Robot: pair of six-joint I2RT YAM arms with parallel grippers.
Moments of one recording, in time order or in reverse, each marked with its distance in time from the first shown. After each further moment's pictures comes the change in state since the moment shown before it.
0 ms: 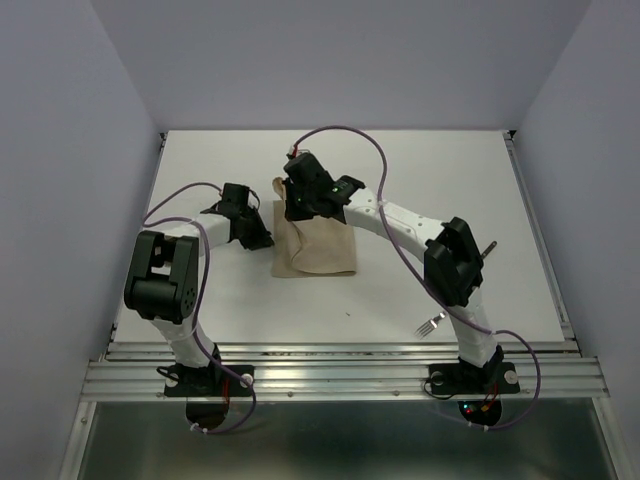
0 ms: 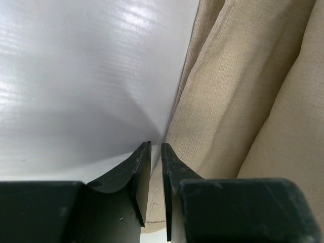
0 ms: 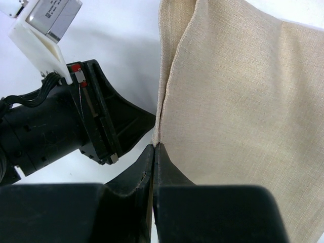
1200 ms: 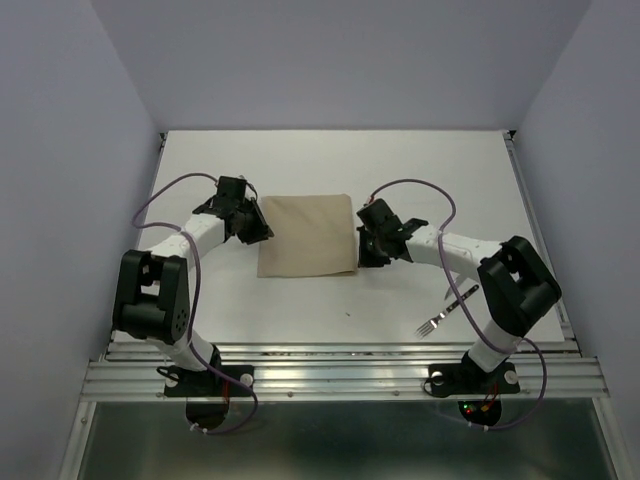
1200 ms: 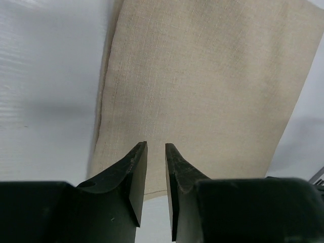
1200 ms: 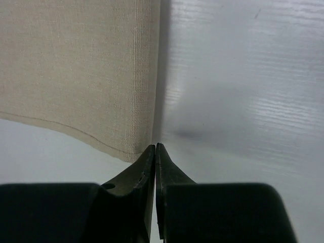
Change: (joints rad) left arm -0.009 -0.147 0.034 -0.109 -0.016 0.003; right arm -0.187 -0.441 -0.859 0.140 -0.045 0.063
